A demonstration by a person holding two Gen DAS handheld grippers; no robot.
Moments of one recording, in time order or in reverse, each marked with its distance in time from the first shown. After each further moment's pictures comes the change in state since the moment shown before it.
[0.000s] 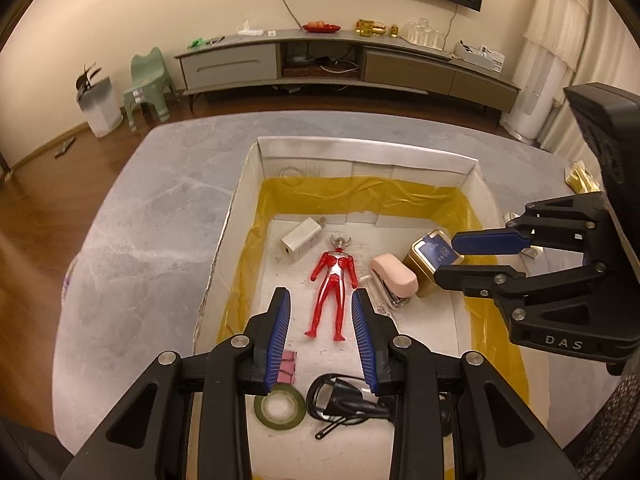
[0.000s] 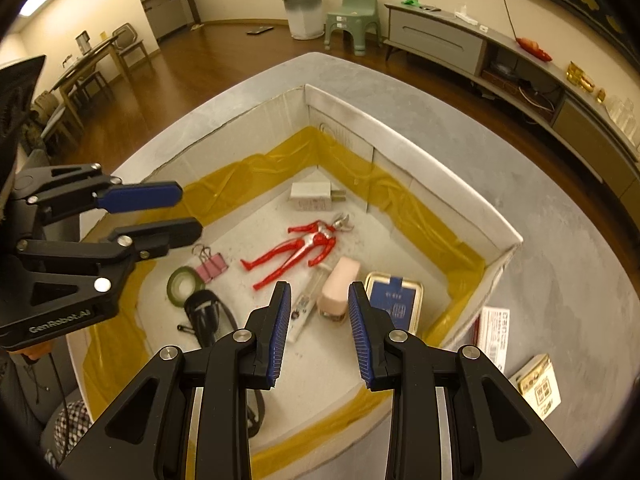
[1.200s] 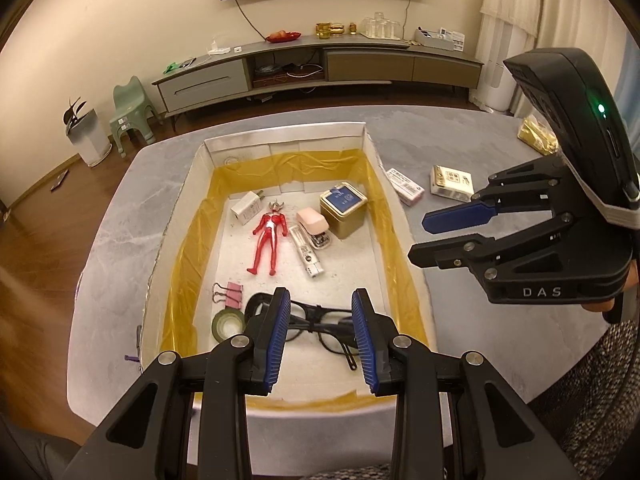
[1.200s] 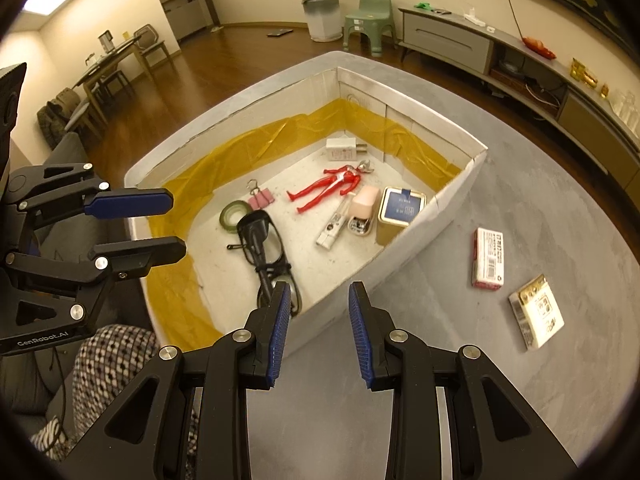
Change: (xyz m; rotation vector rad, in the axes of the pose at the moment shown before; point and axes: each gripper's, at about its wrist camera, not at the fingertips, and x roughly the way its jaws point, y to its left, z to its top) left arm -0.084 -0.085 -0.062 0.120 -0.006 -0.005; right arm -0.074 0.015 -0.084 -0.019 -0.017 0.071
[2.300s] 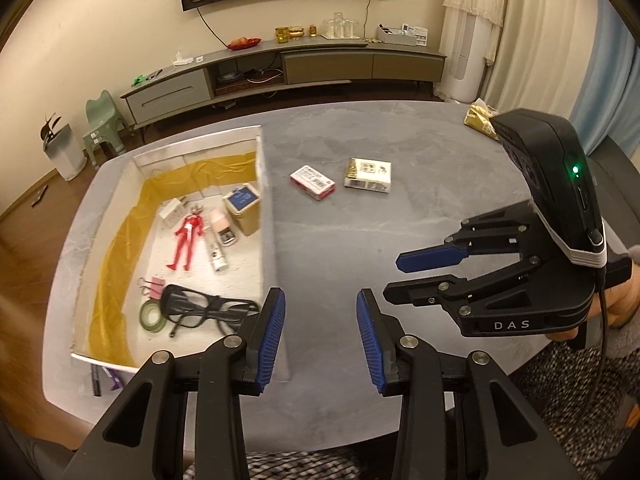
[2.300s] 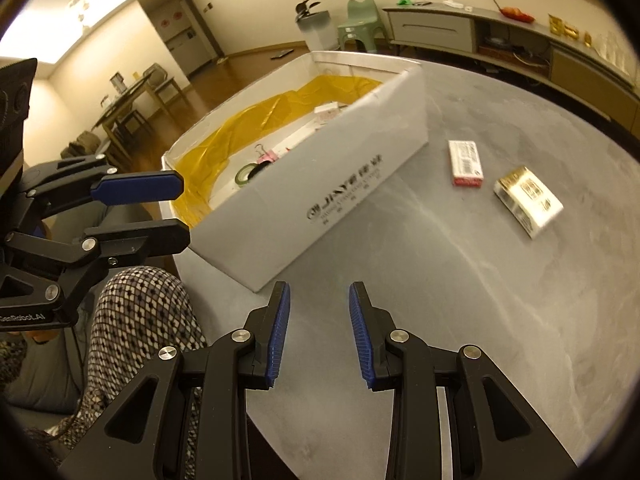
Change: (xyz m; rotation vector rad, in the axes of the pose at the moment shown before) left arm -0.016 -0.115 -0.008 0.048 -0.009 -0.075; right arm -0.045 -0.048 -0.121 0.140 -0.086 0.133
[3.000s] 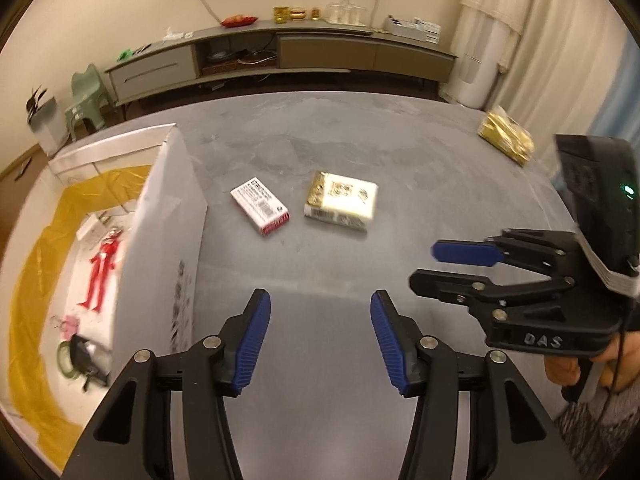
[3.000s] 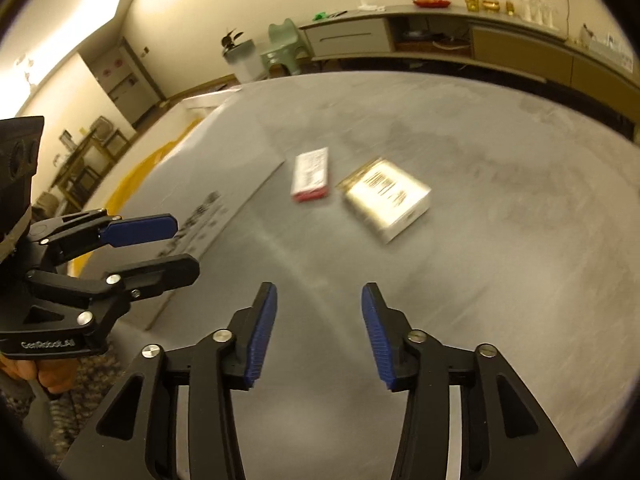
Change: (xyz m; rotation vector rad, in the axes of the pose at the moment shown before) left arm 0.134 -0.037 0.074 -0.112 0.044 -0.038; right arm -0.013 -0.142 0.009 0.155 -0.087 -0.159
